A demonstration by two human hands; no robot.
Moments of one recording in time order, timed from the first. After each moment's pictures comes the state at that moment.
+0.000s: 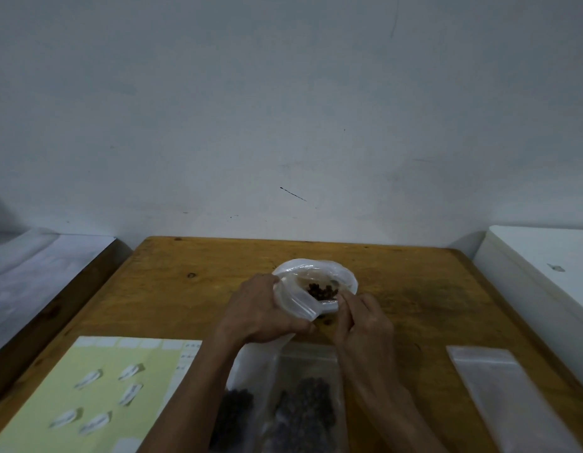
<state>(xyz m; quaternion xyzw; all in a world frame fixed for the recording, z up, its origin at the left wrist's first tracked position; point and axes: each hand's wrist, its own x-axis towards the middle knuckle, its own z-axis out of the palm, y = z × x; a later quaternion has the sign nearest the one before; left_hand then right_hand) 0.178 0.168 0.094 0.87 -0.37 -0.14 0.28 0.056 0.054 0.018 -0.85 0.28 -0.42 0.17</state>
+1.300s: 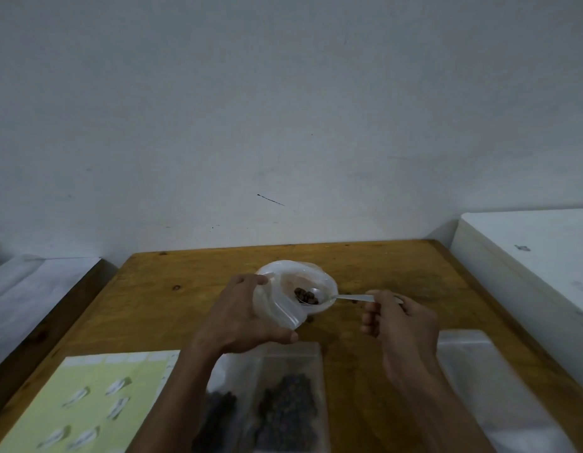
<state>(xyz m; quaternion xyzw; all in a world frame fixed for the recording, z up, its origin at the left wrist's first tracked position) 0.180 0.171 0.081 0.86 -0.42 -0.12 0.26 -0.002 0.032 0.072 -0.48 0.44 -0.41 0.64</state>
